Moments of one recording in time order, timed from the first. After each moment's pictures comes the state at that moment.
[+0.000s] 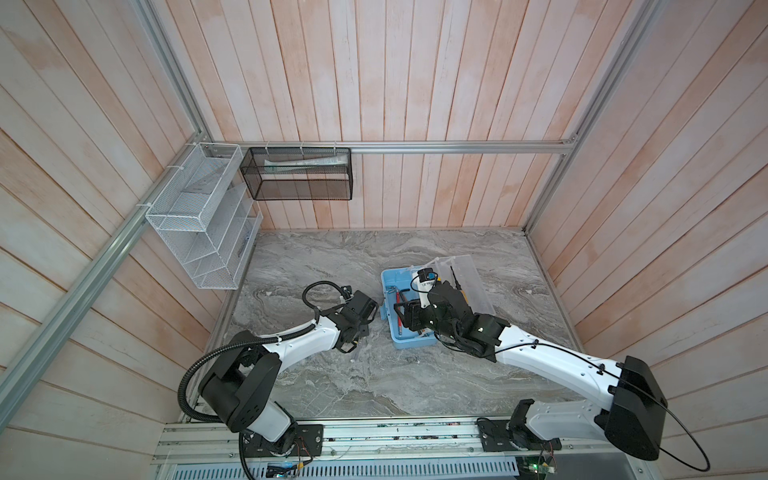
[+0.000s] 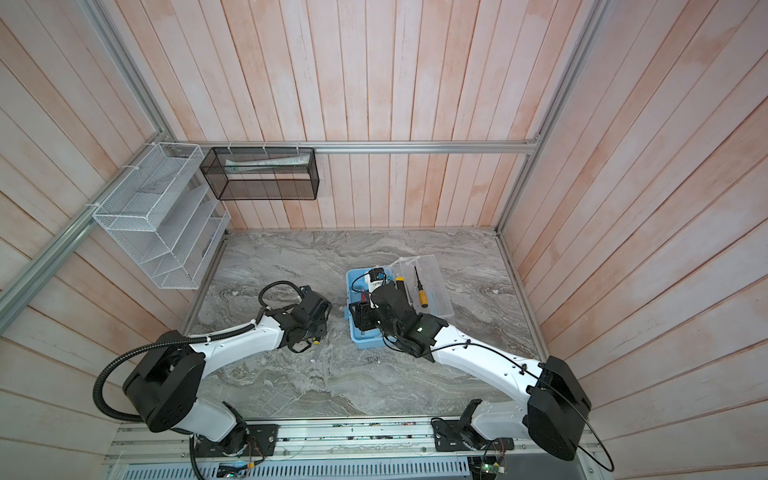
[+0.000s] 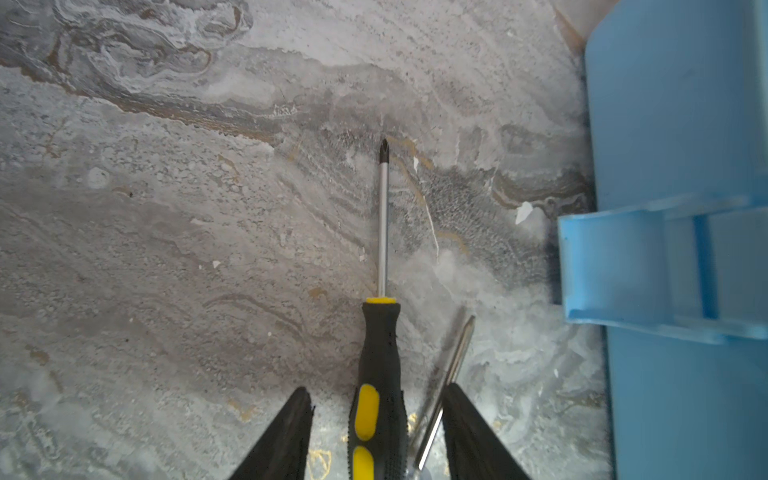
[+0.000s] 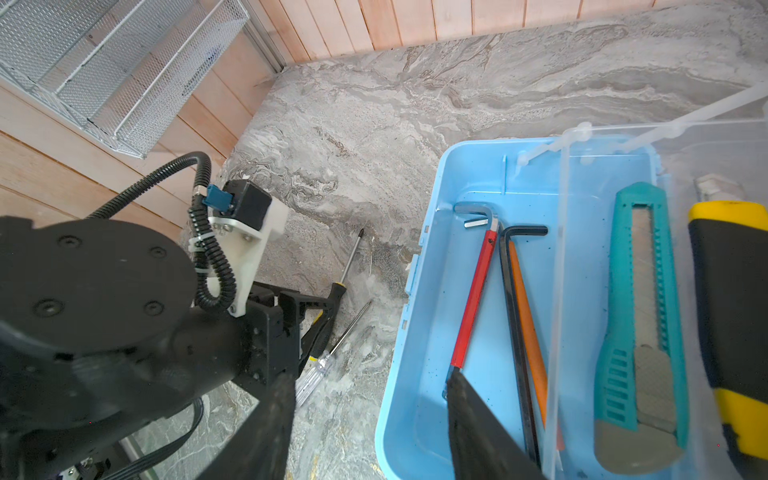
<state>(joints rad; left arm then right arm) -0.67 1.56 0.86 -0.41 -0.32 -0.69 0.90 1.29 0.90 -0.15 0.11 0.56</state>
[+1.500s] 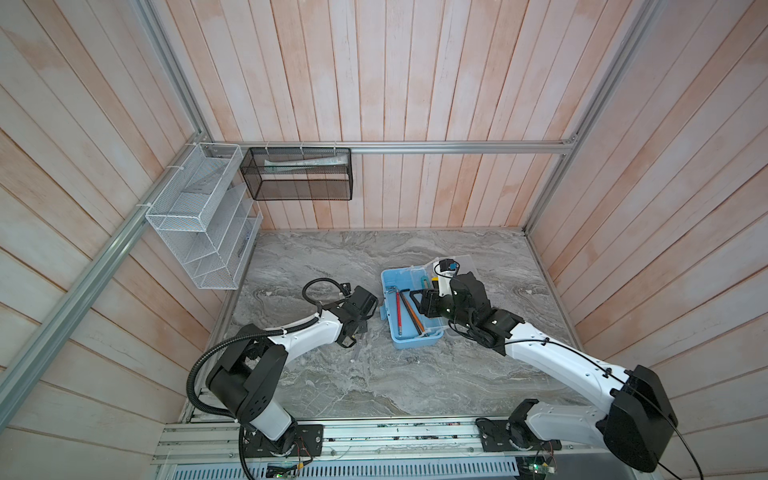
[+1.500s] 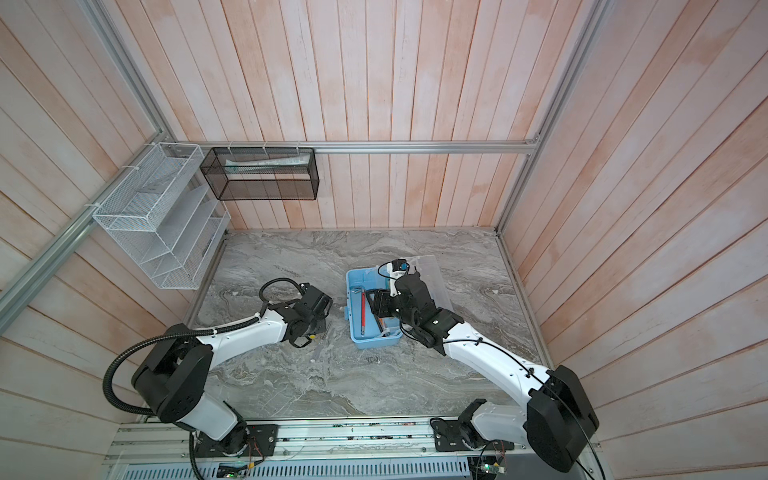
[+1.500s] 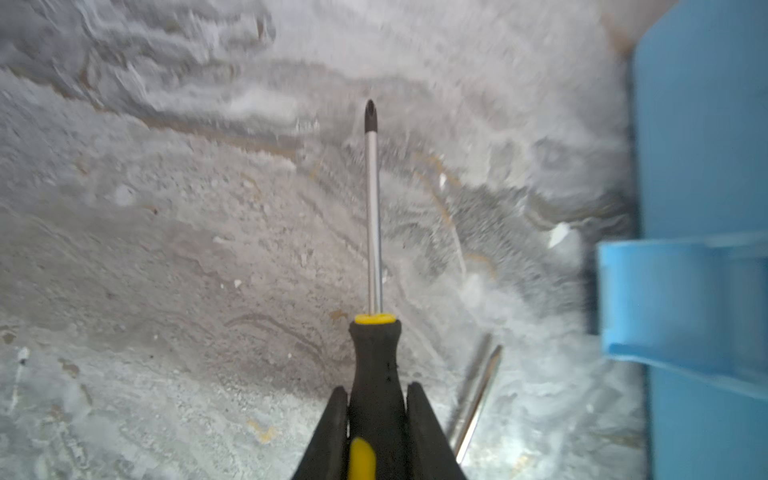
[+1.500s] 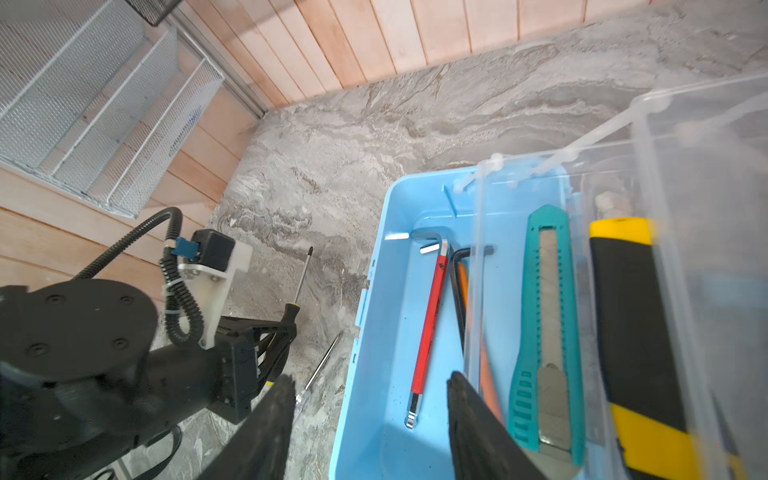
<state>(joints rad) -0.64 1.57 0.94 -0.47 -0.34 -0.67 0.68 1.22 0.84 -0.08 -0.03 0.57</state>
